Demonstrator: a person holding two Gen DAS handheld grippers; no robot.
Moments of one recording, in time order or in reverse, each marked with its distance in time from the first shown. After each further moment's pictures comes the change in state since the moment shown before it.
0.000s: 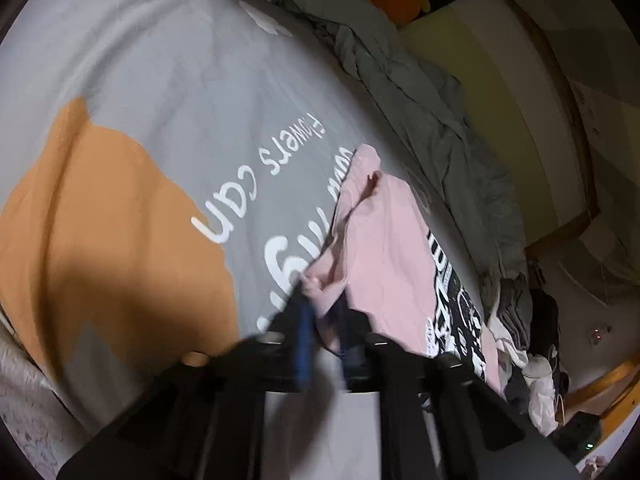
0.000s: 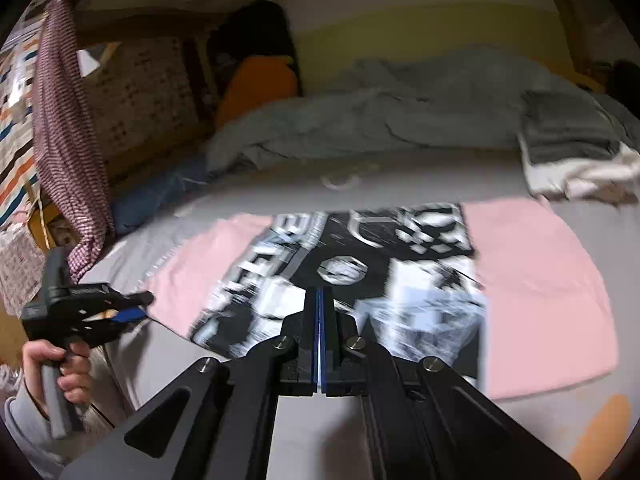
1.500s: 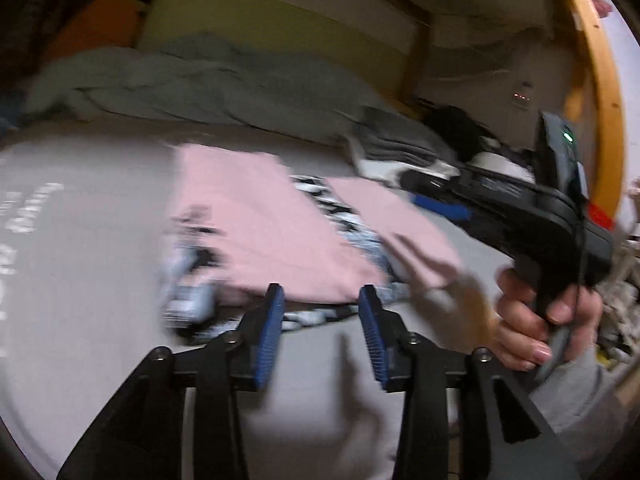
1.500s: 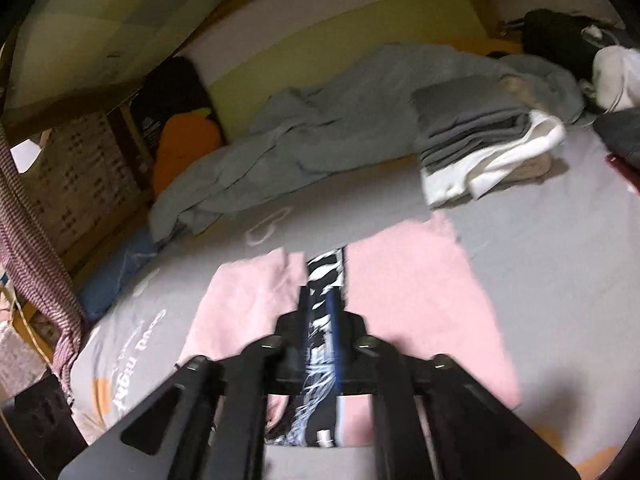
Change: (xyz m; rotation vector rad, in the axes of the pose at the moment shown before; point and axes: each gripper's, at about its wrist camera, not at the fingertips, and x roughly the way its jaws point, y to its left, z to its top) left arm 0.014 -0.174 -0.162 0.807 0.036 -0.203; right arm -0.024 -0.103 0.018 0.292 -0.020 -0.097
